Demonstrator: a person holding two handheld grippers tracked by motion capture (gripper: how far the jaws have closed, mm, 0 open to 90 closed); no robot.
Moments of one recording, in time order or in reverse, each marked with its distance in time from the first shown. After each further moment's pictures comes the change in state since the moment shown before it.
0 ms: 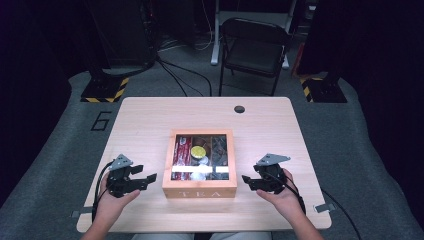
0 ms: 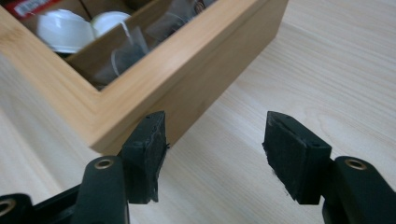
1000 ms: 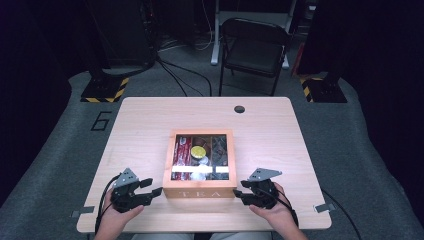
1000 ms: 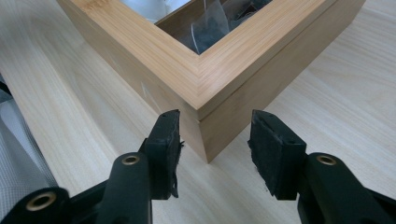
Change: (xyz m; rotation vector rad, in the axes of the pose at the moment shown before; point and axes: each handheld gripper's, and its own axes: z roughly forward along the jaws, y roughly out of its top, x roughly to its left) left arm -0.029 -0.029 -0.002 -0.006 -0.090 0.063; right arm 0.038 -0.022 0.007 -0.004 0.120 -0.021
